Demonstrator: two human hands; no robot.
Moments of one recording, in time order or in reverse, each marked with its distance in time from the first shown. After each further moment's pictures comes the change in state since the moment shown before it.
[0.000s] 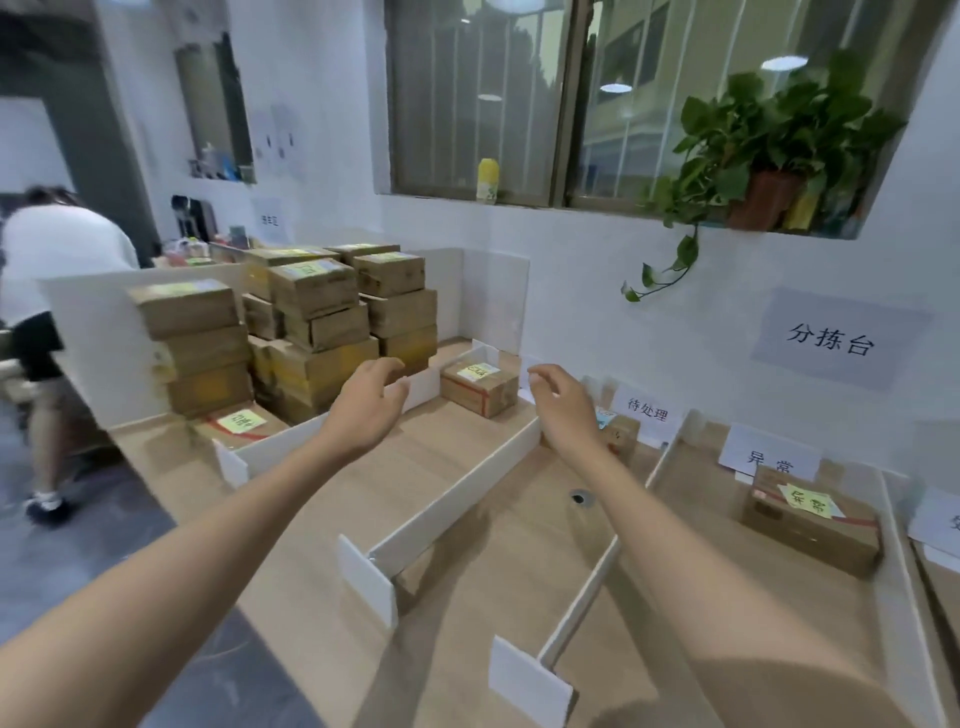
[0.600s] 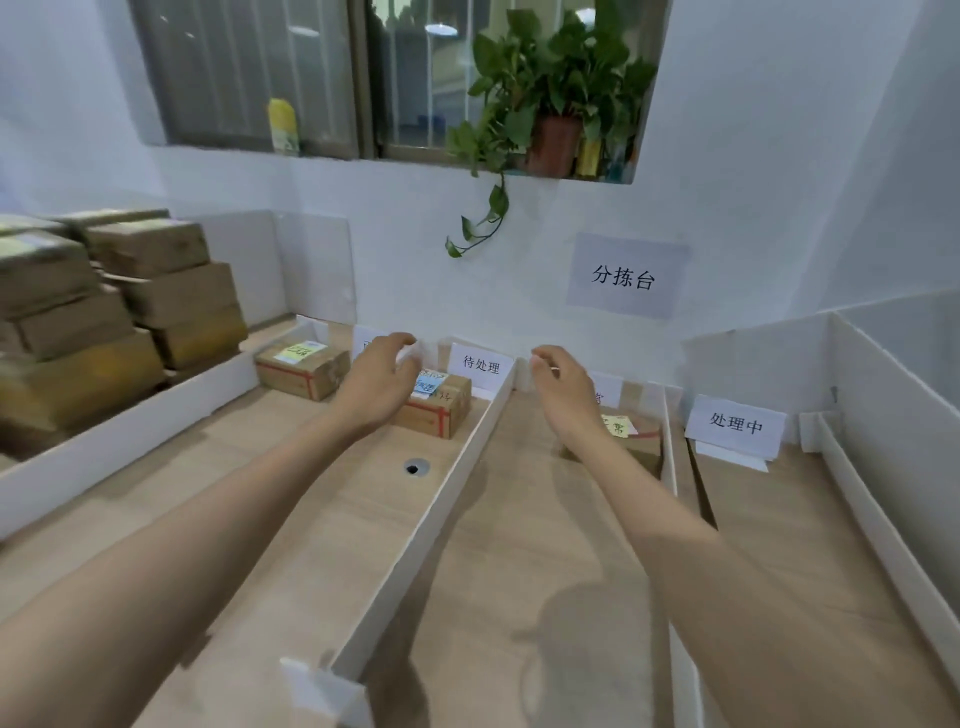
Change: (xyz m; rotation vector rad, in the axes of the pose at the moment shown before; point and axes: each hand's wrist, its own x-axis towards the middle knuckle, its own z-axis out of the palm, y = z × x) left_hand 0.029 0.195 0.190 -0.193 -0.235 0.214; right_hand -0.003 0.124 -0.222 -0.099 0.282 0.171
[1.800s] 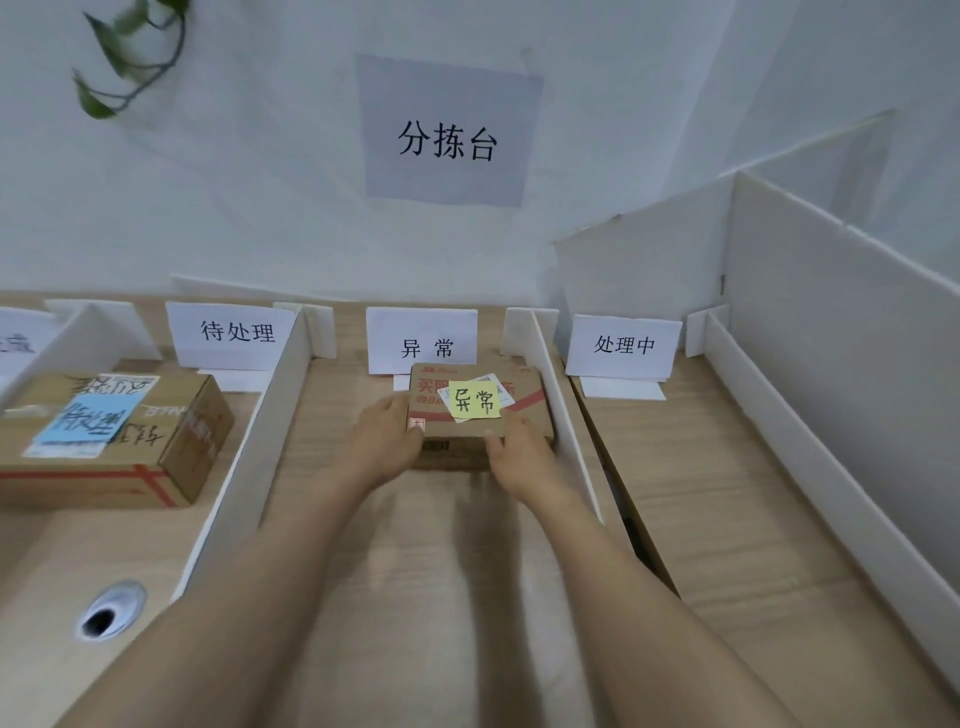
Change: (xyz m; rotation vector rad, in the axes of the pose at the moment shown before) left_hand 0.211 -0.040 0.441 0.083 -0.615 0.101; right_hand 0.184 0.341 -0.027 -0.508 -0.076 0.499
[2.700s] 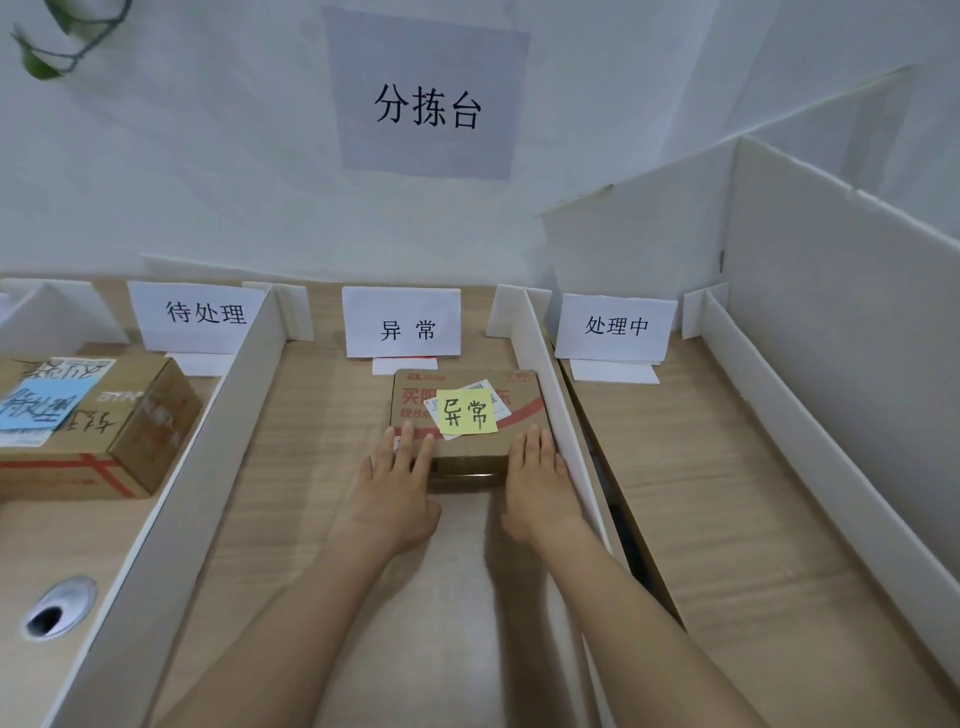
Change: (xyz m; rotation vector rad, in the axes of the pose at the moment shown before) left_hand -0.034 0.006 0.085 0.548 -0.167 0.048; right_hand -0.017 0.070 0.016 -0.608 -0.102 -0.054
